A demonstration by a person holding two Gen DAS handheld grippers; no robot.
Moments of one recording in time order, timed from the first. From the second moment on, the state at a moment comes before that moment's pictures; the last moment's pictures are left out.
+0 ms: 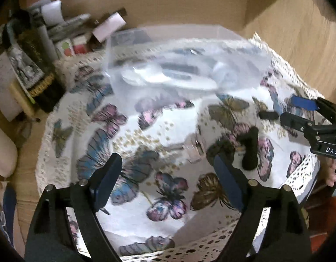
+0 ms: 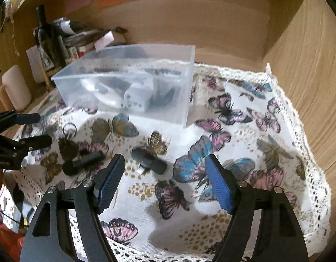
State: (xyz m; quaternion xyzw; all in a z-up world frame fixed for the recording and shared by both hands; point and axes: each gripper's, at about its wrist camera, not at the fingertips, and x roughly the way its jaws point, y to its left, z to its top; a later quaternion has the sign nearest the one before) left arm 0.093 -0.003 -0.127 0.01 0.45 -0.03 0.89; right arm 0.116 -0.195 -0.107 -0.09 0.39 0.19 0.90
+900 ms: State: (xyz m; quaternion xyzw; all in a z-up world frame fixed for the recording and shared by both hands) left arm 0.104 -0.011 -0.135 0.00 0.43 -0.04 0.90; right arm 0.128 -0.179 -0.124 -0.10 0.41 0.19 0.89
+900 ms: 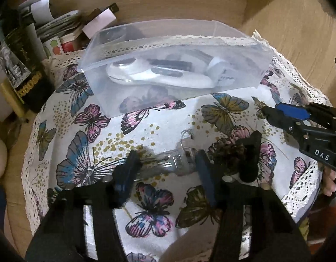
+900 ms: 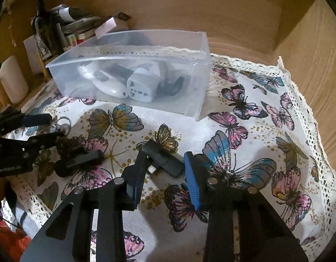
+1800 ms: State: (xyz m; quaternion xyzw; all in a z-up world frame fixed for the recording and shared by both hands) left arm 0.120 0.016 -0.029 -0.03 0.30 -0.03 0.95; right arm 0.130 -0.181 -0.024 -0.06 0.26 0.19 0.94
